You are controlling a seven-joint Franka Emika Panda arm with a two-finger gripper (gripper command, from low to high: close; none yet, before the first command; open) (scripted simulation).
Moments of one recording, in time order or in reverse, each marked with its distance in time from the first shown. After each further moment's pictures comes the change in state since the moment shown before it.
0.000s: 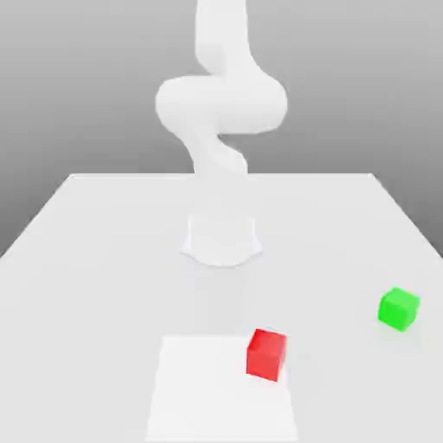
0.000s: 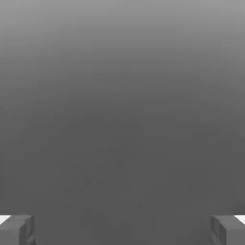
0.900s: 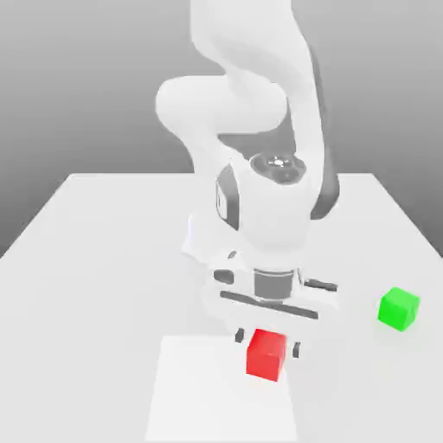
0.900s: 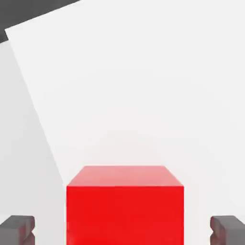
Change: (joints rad) arm 0.057 0.952 0.077 -0.413 -0.158 0.644 0.596
